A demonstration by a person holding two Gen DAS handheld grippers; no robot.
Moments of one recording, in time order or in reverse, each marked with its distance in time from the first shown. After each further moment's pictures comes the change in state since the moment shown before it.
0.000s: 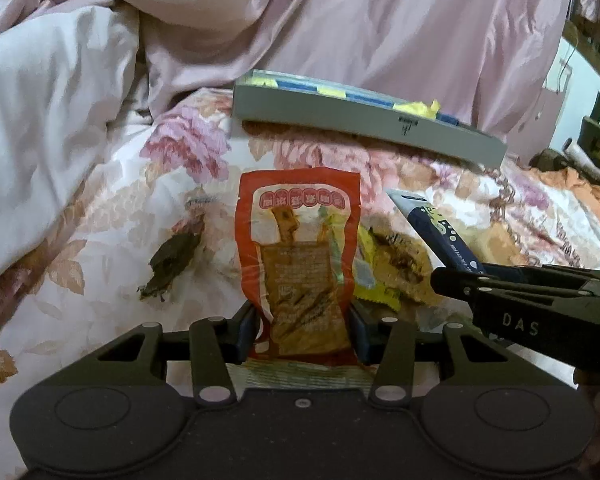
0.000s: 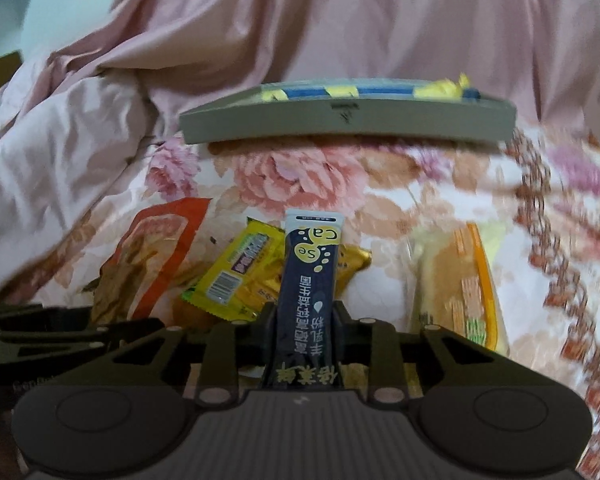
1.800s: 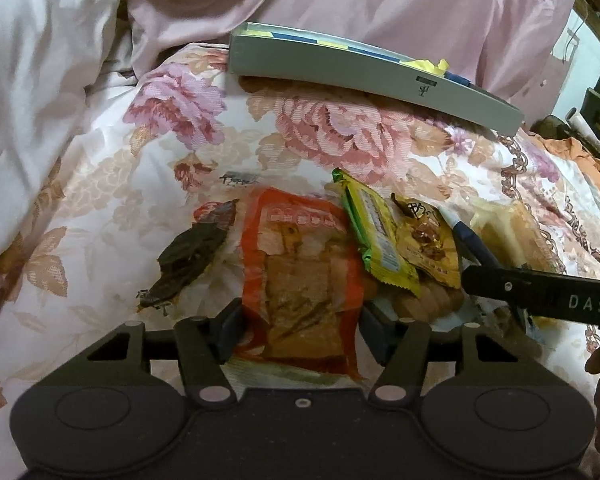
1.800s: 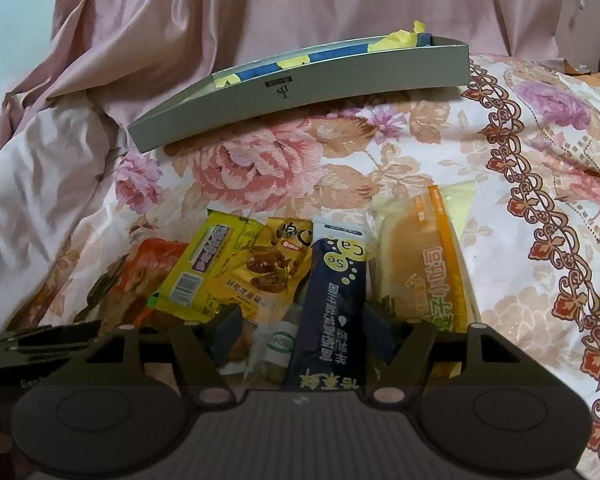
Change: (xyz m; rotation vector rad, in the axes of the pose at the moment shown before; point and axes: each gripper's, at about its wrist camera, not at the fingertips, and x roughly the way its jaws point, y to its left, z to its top) left arm 0.034 0.016 0.014 0.002 0.161 -0.034; right arm 0.011 -0.042 0.003 0.233 0.123 0.031
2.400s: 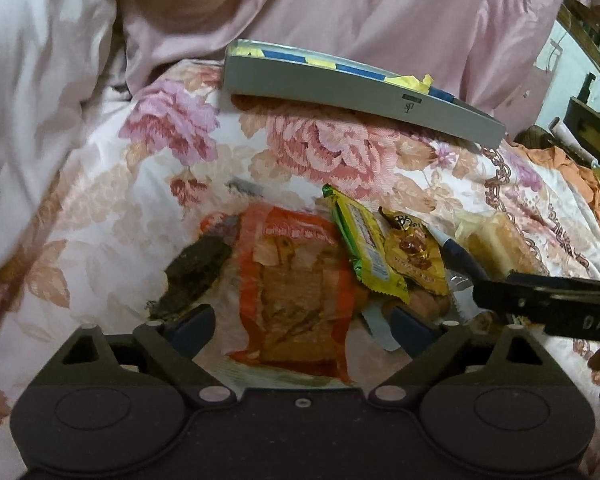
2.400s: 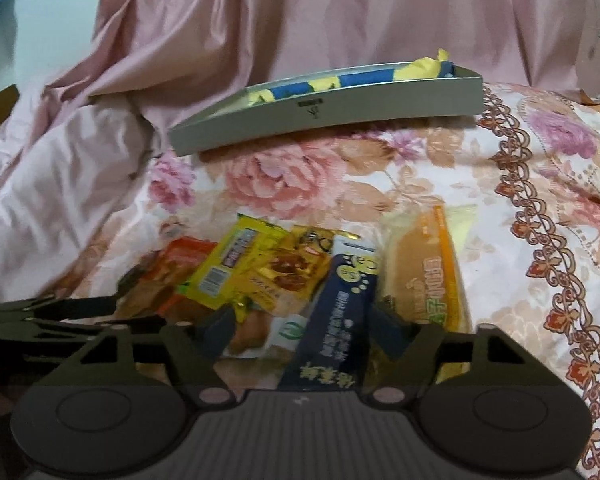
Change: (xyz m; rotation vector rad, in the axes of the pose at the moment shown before) left arm -0.009 0.005 0.000 0.008 -0.041 -0.050; right arm -0.024 -0.001 -0.008 -0.088 -0.050 0.044
